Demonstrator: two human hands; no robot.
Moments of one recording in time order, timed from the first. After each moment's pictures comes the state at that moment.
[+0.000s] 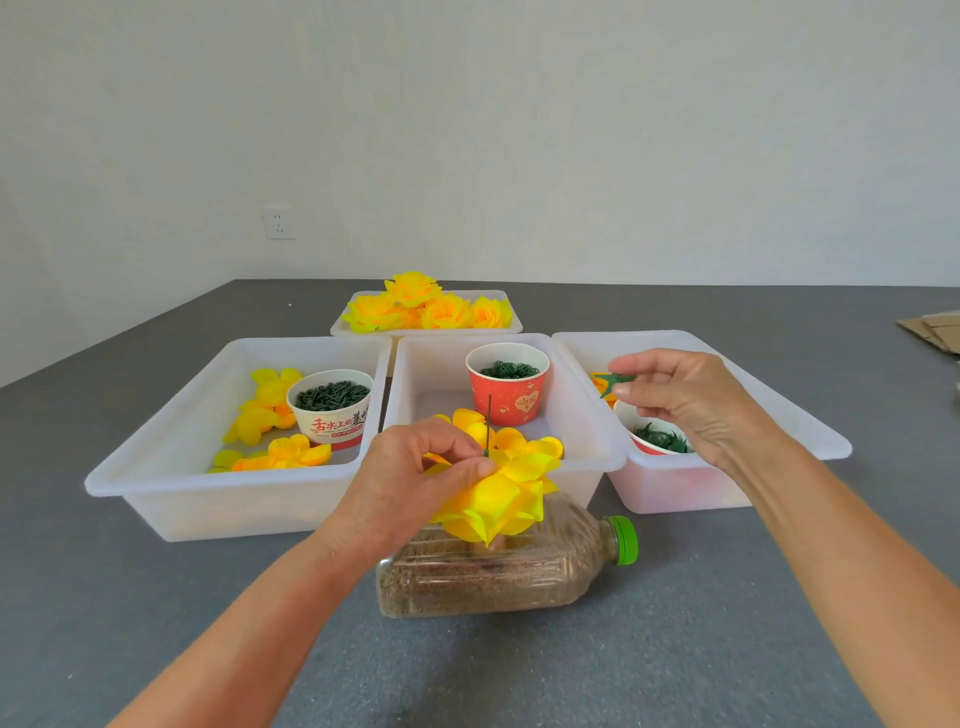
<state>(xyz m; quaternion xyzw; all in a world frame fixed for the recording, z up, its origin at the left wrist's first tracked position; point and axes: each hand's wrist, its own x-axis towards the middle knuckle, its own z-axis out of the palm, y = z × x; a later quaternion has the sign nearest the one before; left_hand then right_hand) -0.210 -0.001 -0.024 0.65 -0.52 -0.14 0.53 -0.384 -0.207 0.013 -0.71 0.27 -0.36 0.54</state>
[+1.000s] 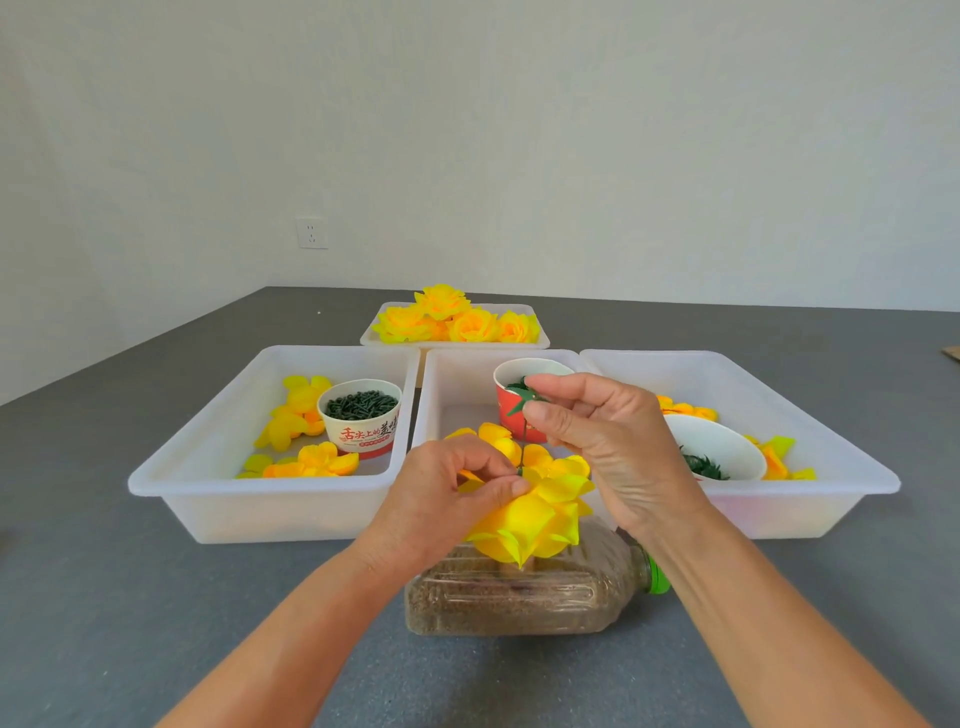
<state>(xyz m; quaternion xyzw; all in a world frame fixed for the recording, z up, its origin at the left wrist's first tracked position) -0.210 0.000 -0.026 0.65 -0.53 -0.12 0.53 -0.327 -0.108 0.015 -0.63 0.10 -0.39 0.67</state>
